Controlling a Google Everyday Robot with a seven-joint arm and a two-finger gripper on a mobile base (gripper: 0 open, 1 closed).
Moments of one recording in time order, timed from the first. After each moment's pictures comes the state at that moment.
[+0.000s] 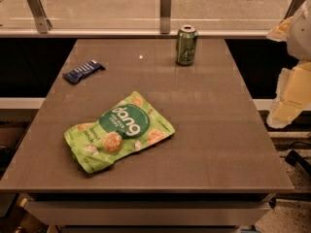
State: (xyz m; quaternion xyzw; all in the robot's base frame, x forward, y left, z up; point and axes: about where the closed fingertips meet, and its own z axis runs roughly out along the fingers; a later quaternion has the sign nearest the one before) arm 0.438 -0.214 0.985 -0.60 0.78 -0.05 0.17
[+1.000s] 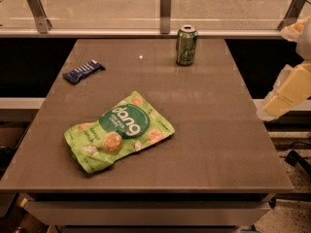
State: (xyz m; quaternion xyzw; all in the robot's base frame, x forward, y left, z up) arm 0.451 -0.219 0.985 -0.53 0.81 -0.01 0.26
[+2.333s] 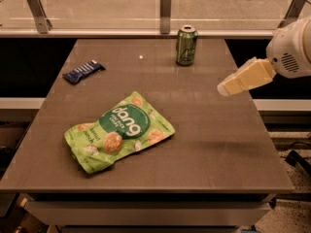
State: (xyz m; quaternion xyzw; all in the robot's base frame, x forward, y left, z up) arm 0.522 -0.208 0.967 -0.37 0.84 0.00 0.41
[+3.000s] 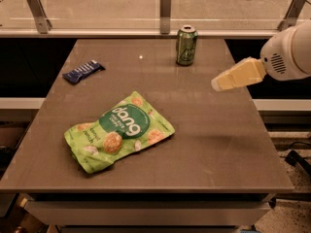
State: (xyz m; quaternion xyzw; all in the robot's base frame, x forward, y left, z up) arm 0.533 -0.210 0.954 -0.28 0.87 0.01 0.41
